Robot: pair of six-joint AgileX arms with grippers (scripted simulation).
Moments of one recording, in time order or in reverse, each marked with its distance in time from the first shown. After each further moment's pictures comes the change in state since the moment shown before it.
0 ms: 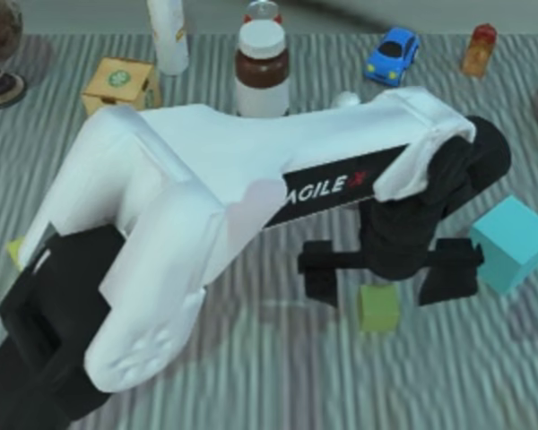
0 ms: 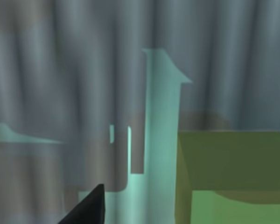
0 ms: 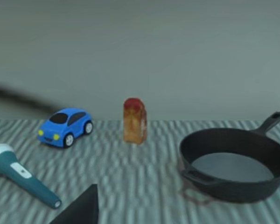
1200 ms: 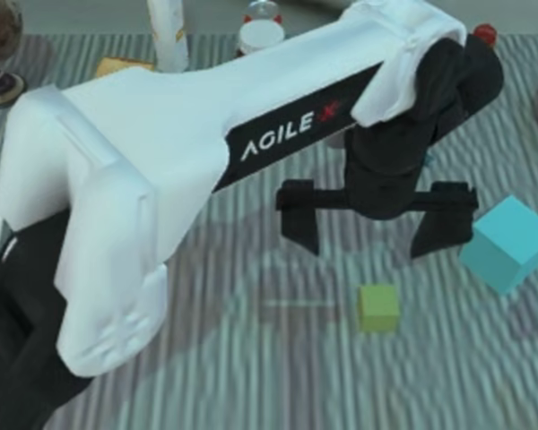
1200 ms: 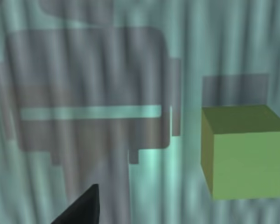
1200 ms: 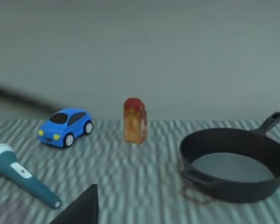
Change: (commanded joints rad) left arm 0.059 -0.048 0.192 -0.240 0.000 0.100; right arm 0.000 0.000 0.000 0.000 0.000 0.000
